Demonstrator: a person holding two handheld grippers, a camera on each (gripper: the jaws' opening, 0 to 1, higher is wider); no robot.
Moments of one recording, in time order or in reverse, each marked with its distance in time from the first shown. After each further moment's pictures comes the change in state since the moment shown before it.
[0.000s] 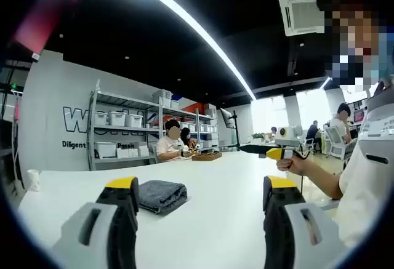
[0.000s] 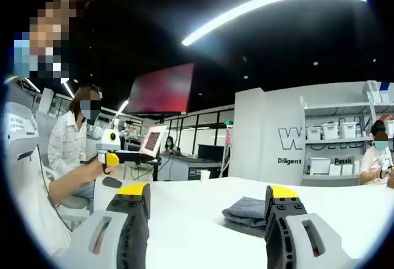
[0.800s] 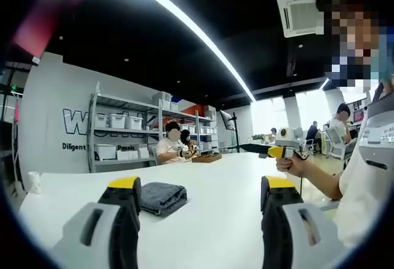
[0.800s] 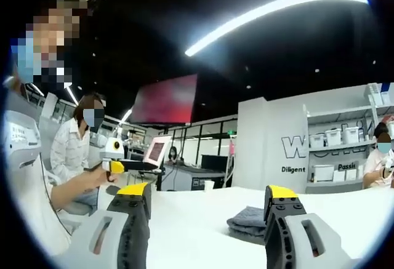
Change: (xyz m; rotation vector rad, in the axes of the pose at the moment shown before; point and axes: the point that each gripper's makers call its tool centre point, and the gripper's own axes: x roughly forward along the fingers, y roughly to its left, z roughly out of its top) left arm -0.003 -0.002 0.004 0.009 -0.010 0.001; right arm -0.002 0.006 0.014 0.010 -0.078 0.021
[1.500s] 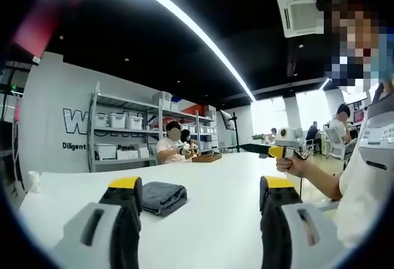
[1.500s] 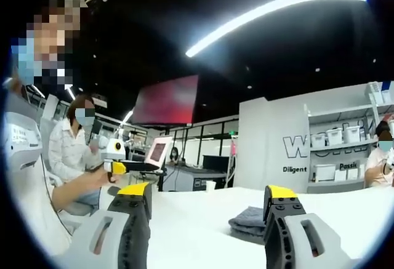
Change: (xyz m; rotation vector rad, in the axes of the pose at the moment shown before) left arm 0.000 0.000 0.000 -0.003 0.001 0.001; right arm 0.000 0.000 0.000 0.006 -0.002 0.009
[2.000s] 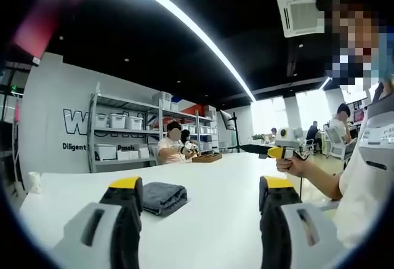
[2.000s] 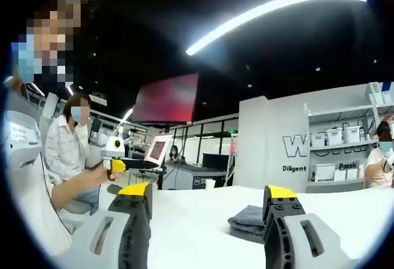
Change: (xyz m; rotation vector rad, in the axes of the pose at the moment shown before) left arm -0.001 -0.001 0.002 0.005 -0.002 0.001; right arm 0.000 0.001 -0.002 -0.010 0.011 -0.004
